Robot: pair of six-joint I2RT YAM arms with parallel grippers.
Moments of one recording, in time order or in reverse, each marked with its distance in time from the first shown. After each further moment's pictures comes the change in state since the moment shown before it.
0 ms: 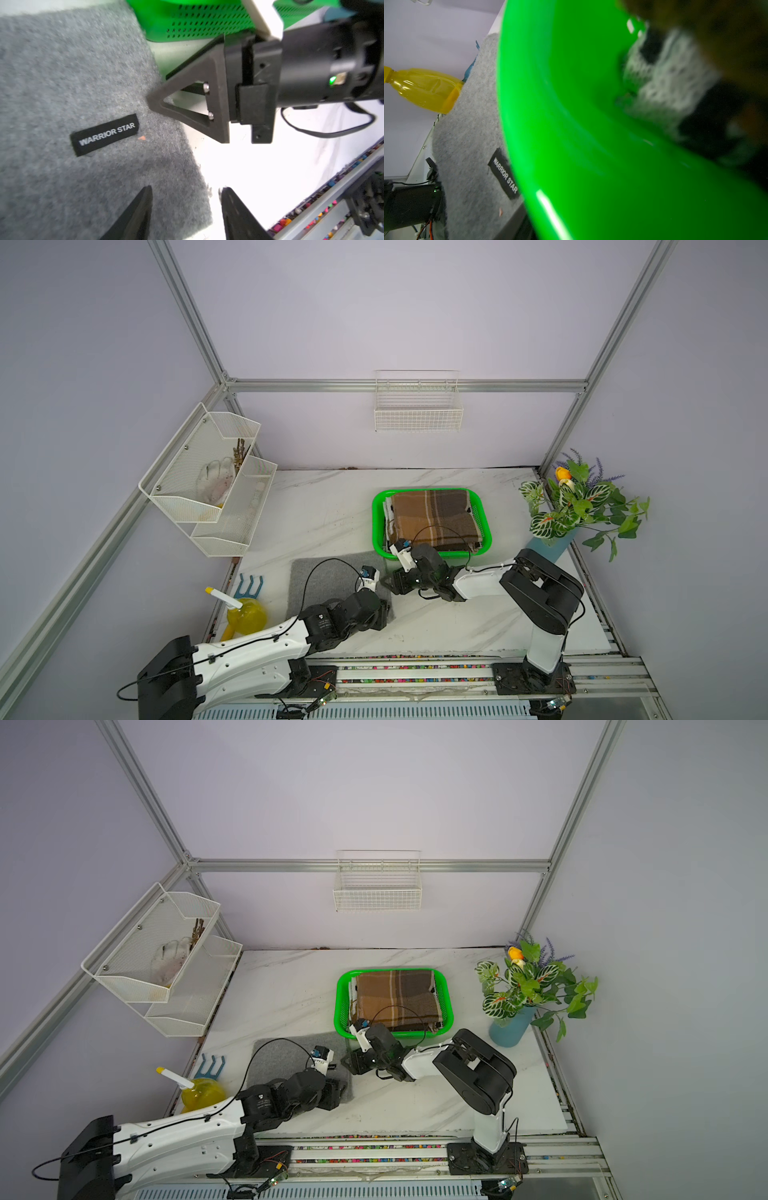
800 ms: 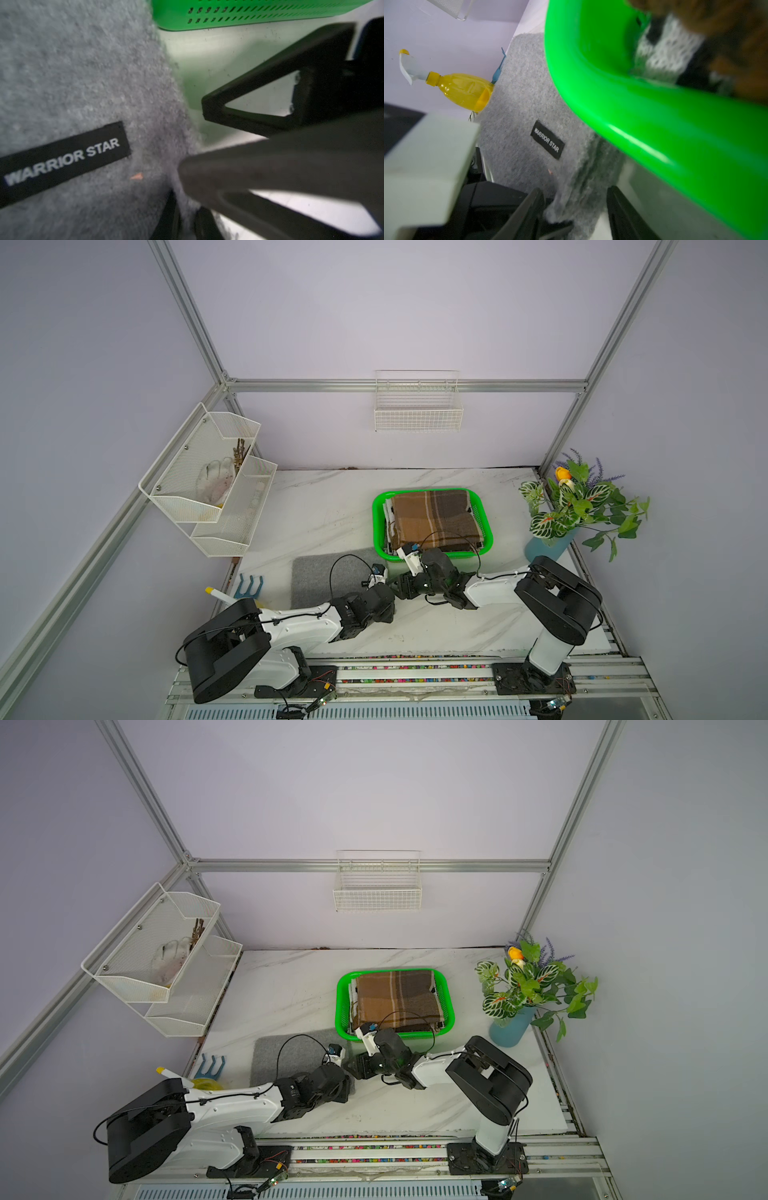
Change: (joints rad) left arm 0.042 0.411 0.003 0.296 0.034 0.007; right arm 0.000 -0.084 -0.109 0.086 -0.068 0.086
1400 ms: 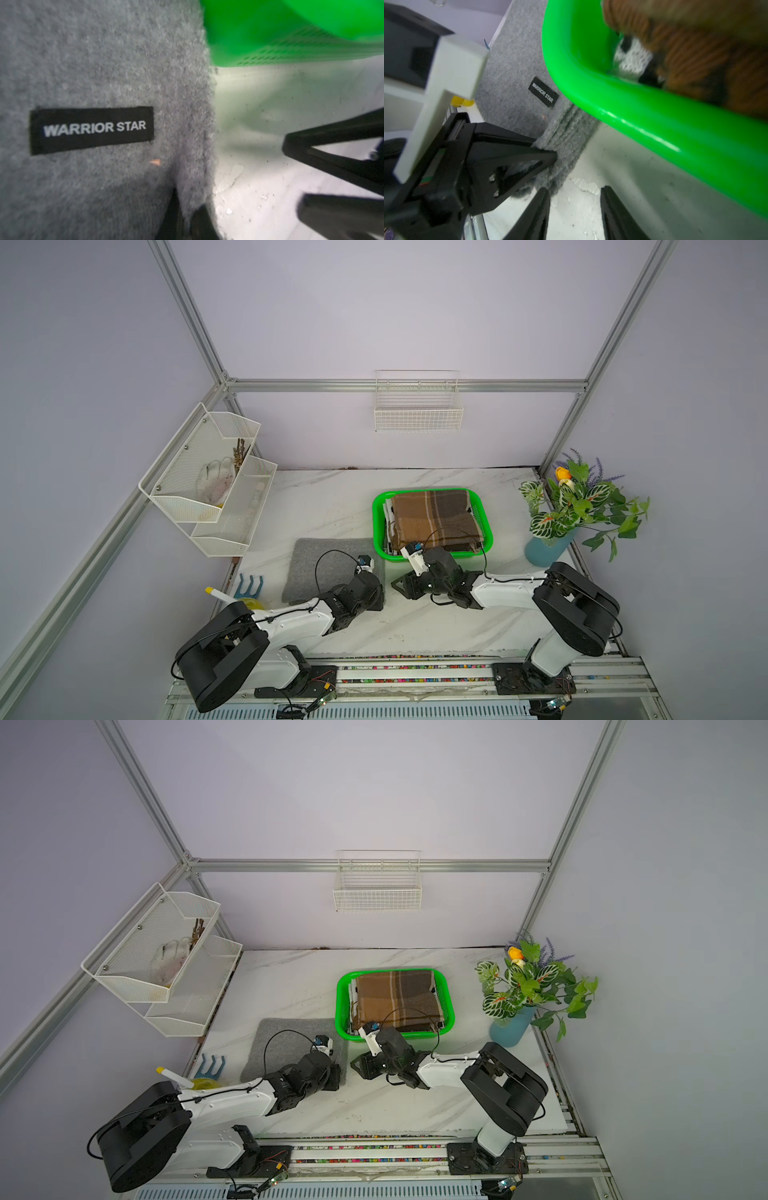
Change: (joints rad) left arm 0.172 -0.041 -0.047 0.050 0.070 0.043; right arm -0.001 -0.100 -0.016 -0.138 0.071 -0.085
